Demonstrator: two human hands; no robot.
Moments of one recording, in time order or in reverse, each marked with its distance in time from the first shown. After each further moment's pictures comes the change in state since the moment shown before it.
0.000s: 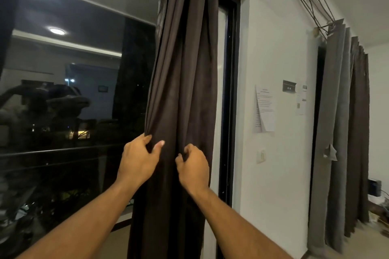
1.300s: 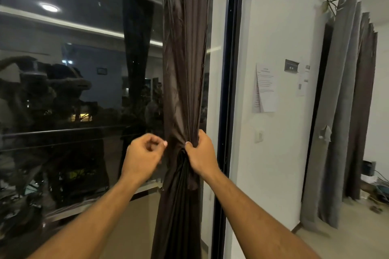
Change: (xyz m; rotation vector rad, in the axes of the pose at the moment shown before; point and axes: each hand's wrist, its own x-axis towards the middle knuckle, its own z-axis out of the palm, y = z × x) left_hand -0.039 -0.036 0.031 -0.298 -0.171 -0.116; right_hand -0.020 0.025 -0.032 0.331 -0.157 0.095
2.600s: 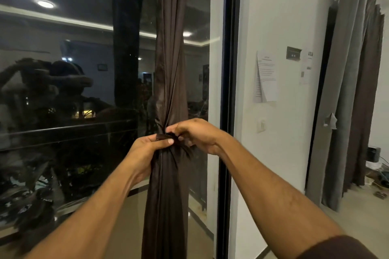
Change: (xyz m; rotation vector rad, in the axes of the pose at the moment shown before) left_hand 0.002 0.000 0.003 -0.687 -0.306 -0.407; right_hand 0.020 -0.048 -0.024 0.193 -0.531 0.312
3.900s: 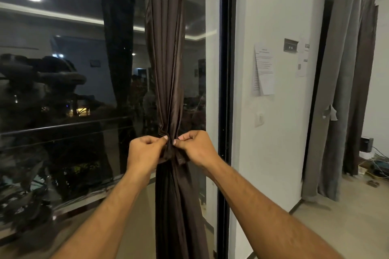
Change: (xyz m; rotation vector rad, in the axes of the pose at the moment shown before) left_hand 0.006 -0.016 0.003 0.343 0.407 0.120; right_hand 0.016 0.067 0.029 0.031 0.410 -0.085
